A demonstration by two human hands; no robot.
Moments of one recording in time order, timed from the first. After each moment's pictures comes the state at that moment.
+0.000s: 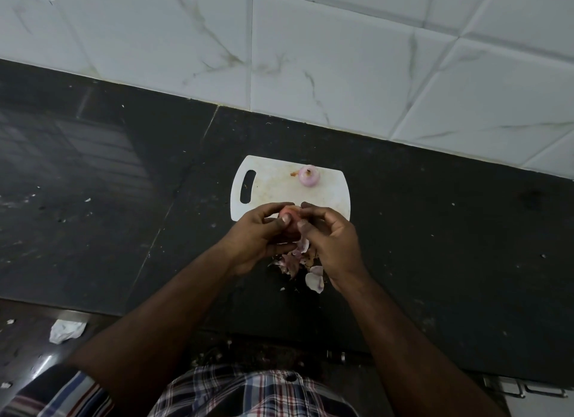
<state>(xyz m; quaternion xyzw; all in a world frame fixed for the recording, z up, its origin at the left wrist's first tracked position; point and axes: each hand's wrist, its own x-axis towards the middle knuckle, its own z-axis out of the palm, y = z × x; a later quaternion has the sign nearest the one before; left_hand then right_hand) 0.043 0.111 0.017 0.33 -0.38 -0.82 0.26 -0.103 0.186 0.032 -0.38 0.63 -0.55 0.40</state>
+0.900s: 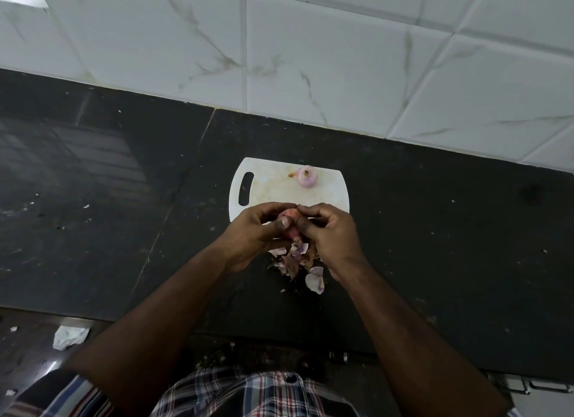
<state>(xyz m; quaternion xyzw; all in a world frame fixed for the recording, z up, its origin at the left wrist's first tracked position) 0.044 0.104 0.020 0.32 -0.45 -0.79 0.26 -0.109 0.172 0.034 -0.40 0.67 -0.51 0.36</state>
